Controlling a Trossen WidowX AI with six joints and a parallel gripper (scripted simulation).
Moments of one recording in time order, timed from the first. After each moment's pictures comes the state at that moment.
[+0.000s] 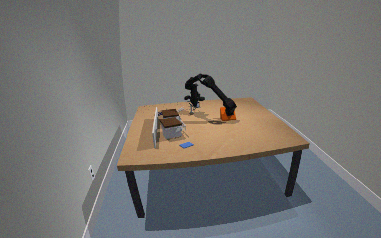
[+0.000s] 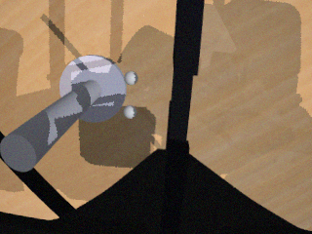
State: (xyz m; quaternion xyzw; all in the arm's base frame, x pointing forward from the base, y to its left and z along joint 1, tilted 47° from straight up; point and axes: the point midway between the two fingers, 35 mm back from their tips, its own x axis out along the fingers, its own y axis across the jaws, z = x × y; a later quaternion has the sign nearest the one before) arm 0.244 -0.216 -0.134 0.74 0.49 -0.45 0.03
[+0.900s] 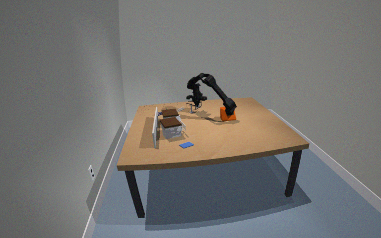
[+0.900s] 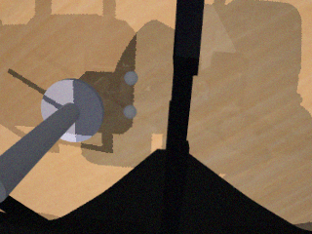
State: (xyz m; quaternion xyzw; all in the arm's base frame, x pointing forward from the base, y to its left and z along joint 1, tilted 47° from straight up) arm 0.223 -0.217 -0.137 0.75 0.49 -0.45 0.03
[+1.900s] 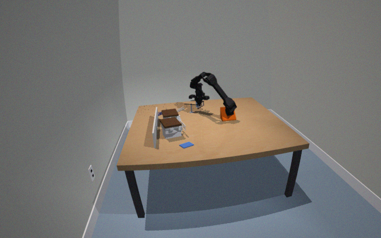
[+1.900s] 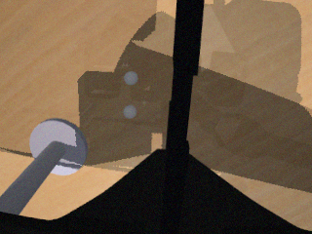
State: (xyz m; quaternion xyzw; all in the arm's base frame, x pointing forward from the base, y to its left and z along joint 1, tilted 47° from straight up) arm 0.197 -0.225 -0.148 0.75 0.49 -0.45 0.03
